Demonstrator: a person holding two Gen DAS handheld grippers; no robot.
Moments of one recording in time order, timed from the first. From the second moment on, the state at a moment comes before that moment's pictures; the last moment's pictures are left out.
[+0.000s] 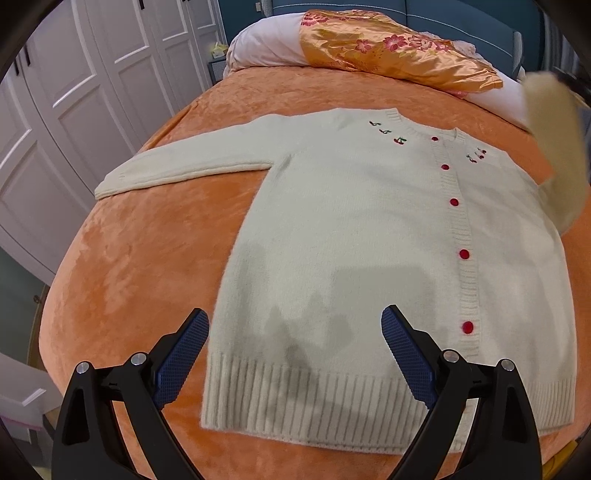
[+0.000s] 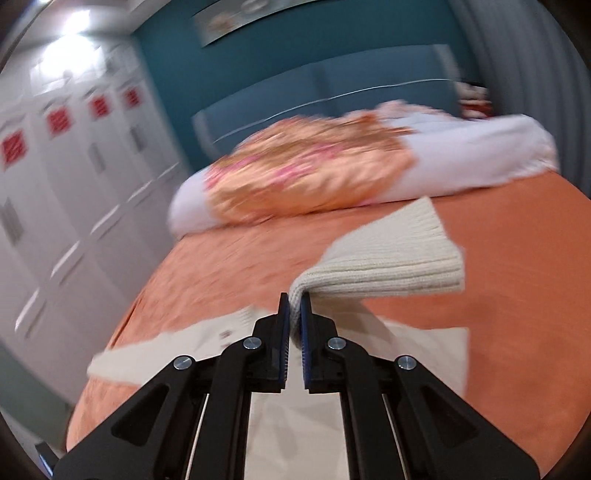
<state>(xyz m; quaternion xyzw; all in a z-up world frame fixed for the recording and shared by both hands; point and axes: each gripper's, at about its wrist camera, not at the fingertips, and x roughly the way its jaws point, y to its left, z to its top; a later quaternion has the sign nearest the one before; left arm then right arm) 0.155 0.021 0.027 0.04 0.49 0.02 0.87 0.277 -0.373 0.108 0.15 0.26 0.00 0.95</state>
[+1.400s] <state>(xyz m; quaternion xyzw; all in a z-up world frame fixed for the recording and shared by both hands) 0.375 -0.006 0.096 -0.16 0.33 -0.17 0.91 0.194 -0.447 -0.024 0.38 0.22 -0.09 0.89</state>
